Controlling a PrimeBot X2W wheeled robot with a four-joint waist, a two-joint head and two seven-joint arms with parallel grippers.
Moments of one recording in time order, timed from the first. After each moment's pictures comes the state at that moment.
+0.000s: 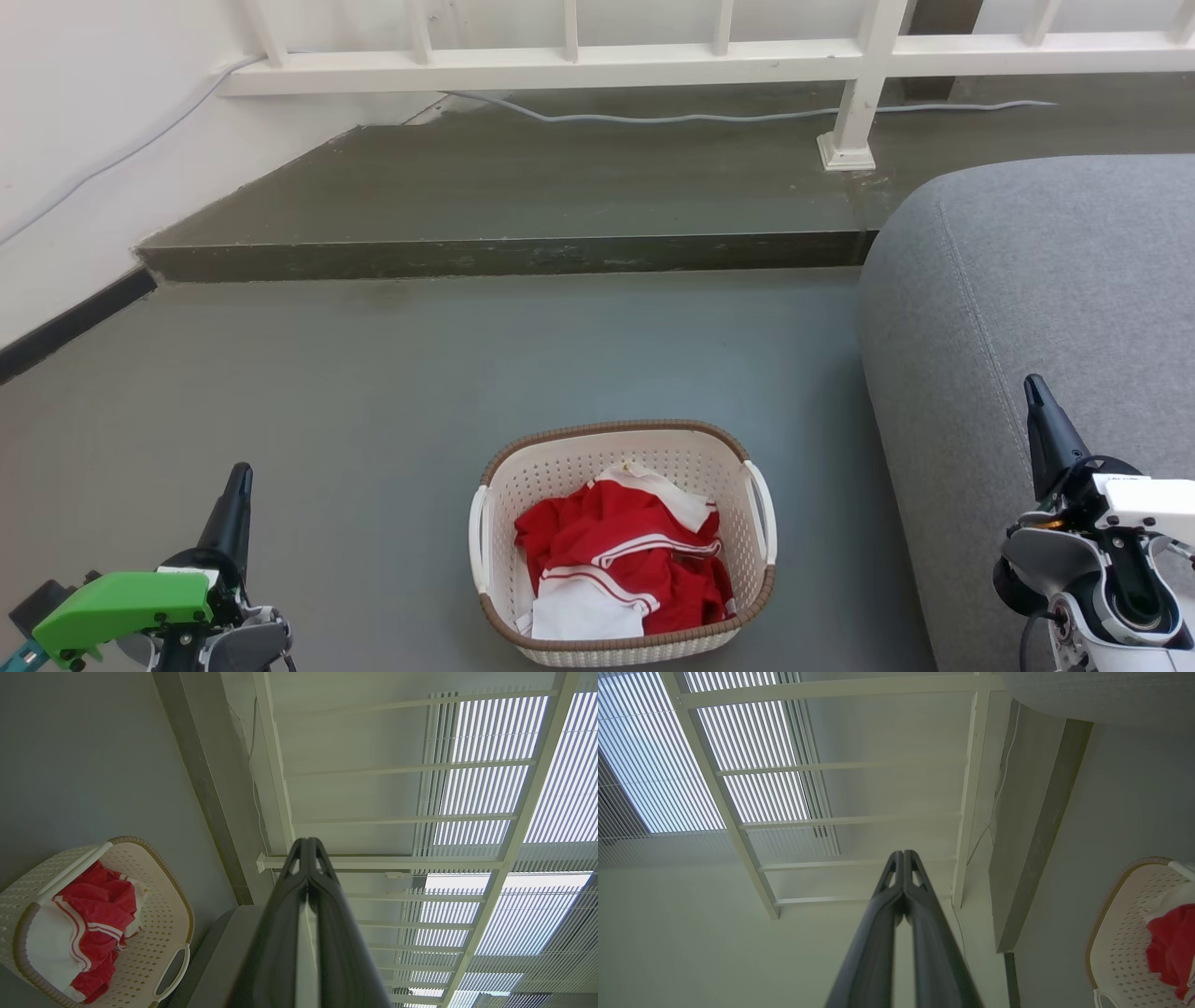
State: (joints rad) left arm -0.05 0.11 -0.02 0.28 -1.69 -0.12 0.03; right arm -0.05 -0.09 -0.06 0.28 1.67 0.11 0.05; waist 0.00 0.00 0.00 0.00
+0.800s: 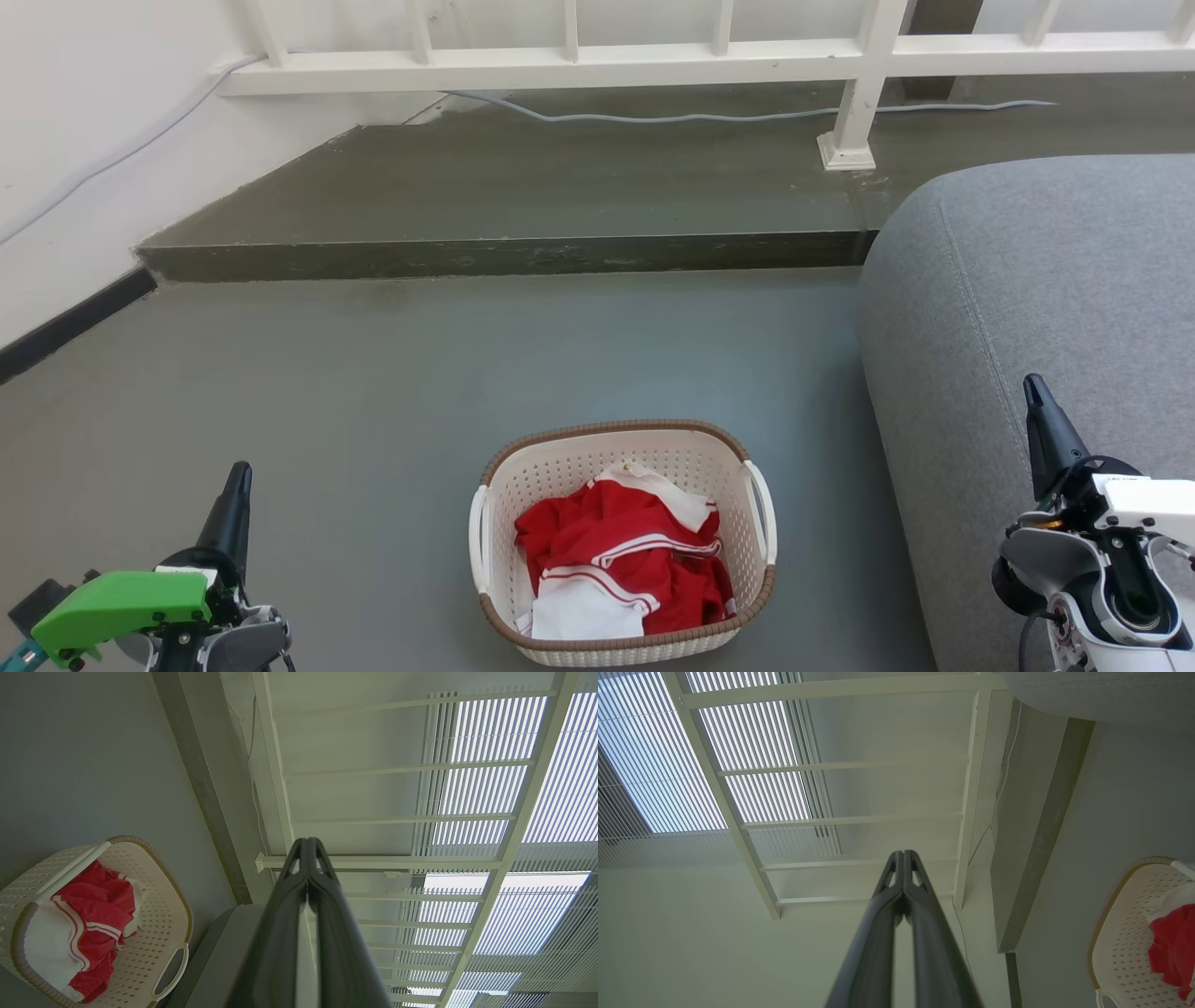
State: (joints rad) left arm -0.05 0.10 -0.02 0.28 -1.69 -0.12 0.04; right arm -0.05 -0.09 -0.06 0.28 1.67 0.12 0.05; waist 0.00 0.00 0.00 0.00
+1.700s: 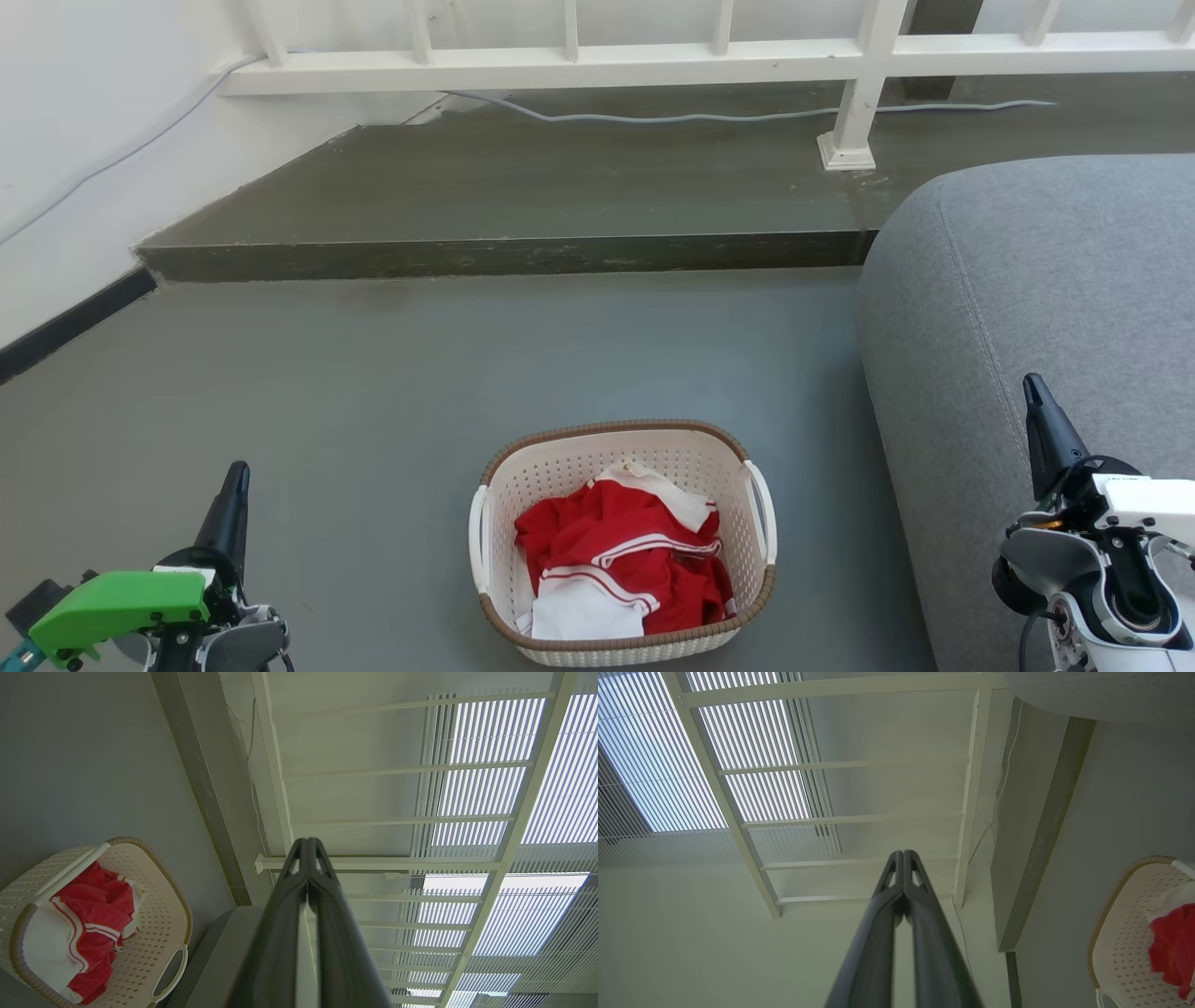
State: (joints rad) left arm -0.05 0.10 -0.01 0.28 -1.69 -0.12 0.04; right arm -0.05 -0.09 -0.07 0.28 1.66 0.12 0.06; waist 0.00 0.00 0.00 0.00
